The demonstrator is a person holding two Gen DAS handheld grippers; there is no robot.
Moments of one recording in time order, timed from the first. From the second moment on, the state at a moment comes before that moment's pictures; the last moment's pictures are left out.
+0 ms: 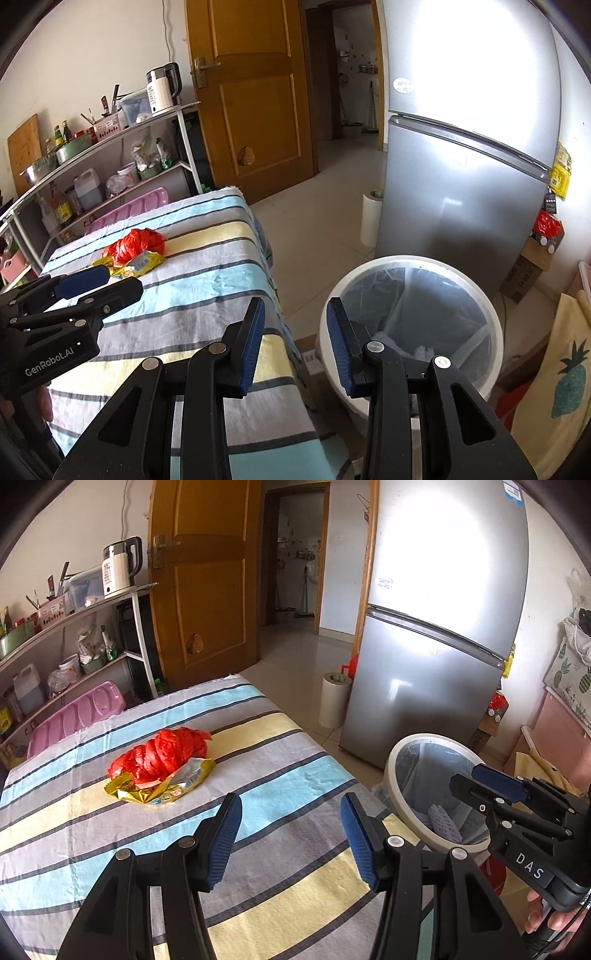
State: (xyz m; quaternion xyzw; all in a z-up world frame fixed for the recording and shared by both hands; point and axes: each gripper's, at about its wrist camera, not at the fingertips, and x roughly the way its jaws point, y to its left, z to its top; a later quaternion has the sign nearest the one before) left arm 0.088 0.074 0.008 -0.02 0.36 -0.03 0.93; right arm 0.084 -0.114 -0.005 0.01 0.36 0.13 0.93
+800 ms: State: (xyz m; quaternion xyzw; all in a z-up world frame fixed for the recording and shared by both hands) left arm 0.078 0.212 0.006 -0.07 0.36 0.09 0.93; right arm 0.118 0.007 -0.016 -0.04 0.38 0.23 0.89
